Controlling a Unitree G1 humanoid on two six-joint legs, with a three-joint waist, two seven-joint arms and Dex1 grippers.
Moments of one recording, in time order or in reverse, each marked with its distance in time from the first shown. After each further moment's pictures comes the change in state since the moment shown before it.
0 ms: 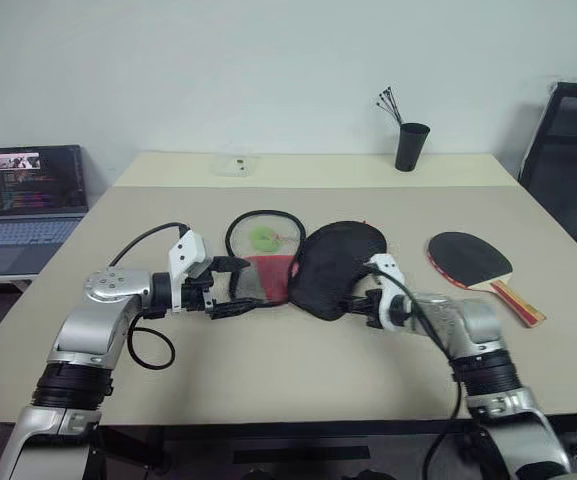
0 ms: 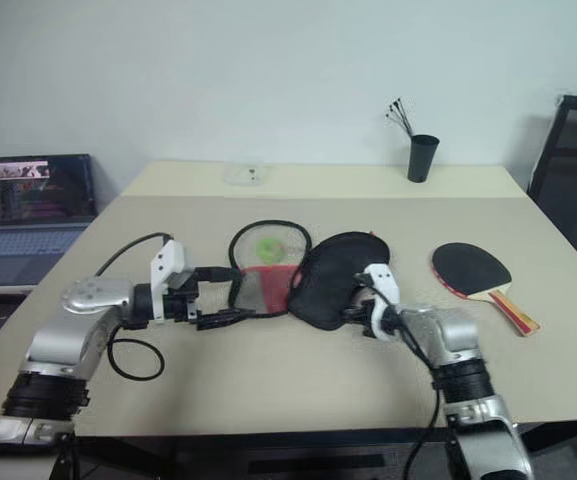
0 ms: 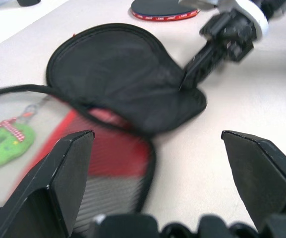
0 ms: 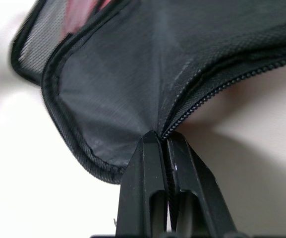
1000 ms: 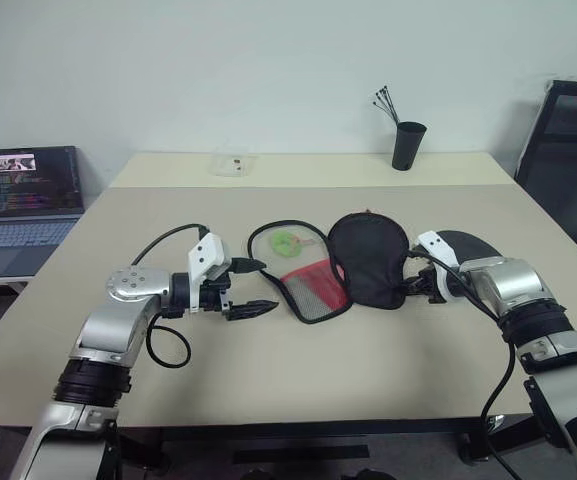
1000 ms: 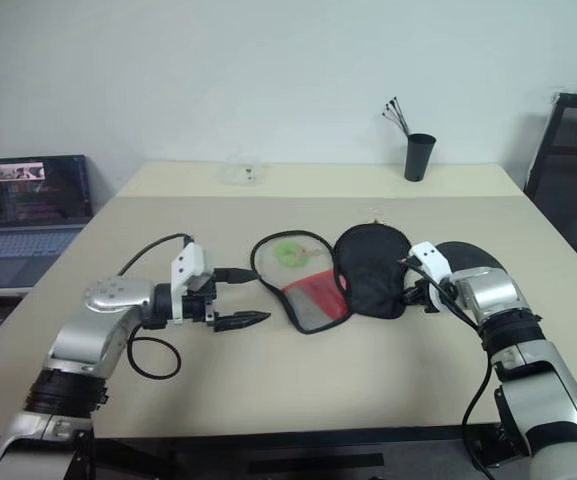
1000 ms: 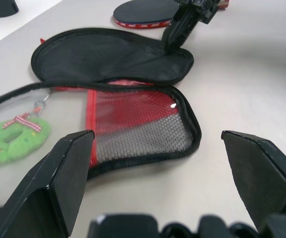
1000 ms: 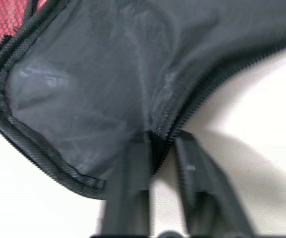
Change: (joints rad) left arm -0.034 -0.067 -0.049 0.014 0.035 -0.030 0.013; right arm -0.232 -0.243 0.197 0.435 -0.269 -0.308 0.367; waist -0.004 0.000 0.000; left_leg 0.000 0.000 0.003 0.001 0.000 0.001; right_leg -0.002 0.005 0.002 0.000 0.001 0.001
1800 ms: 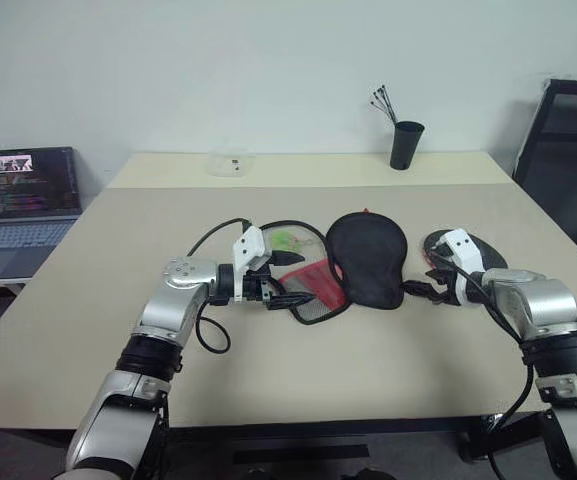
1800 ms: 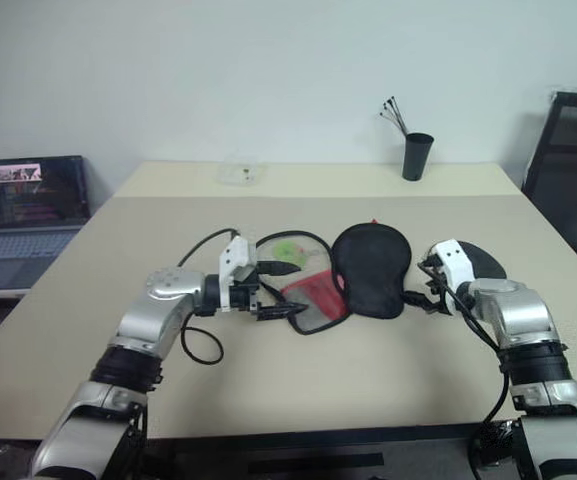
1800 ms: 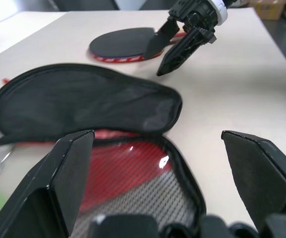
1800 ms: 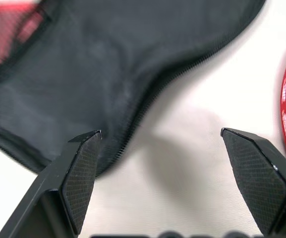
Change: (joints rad) left arm -0.175 -0.203 -0.095 0.230 0.048 -0.117 -0.028; right arm 0.239 -0.010 -0.252 -0.419 0.077 0.110 -0.149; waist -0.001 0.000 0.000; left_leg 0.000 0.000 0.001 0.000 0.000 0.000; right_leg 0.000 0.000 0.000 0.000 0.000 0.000
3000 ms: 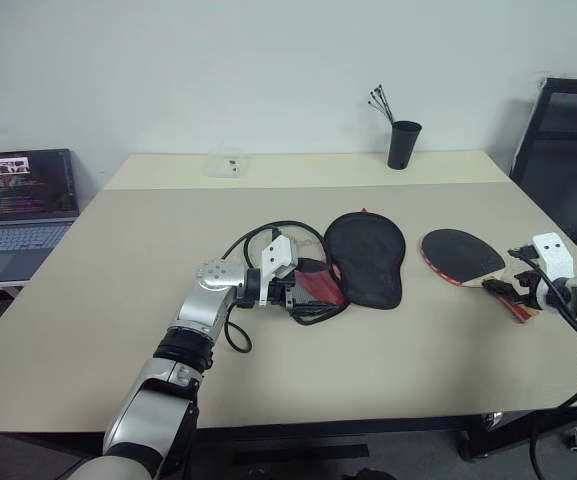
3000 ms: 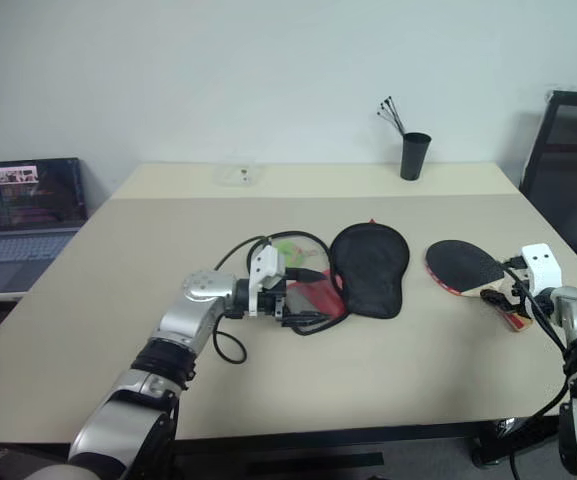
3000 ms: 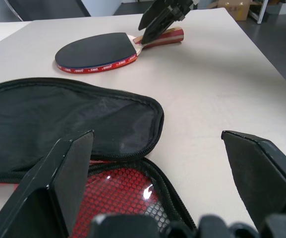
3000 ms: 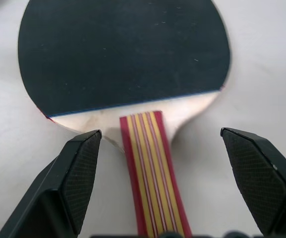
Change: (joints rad) left arm -0.058 -0.115 -0.021 0.178 0.072 -0.153 -0.052; right arm -0.138 -0.215 -0.041 0.698 -0.159 -0.395 0.040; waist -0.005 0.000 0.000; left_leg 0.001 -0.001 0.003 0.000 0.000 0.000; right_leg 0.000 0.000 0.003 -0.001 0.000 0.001
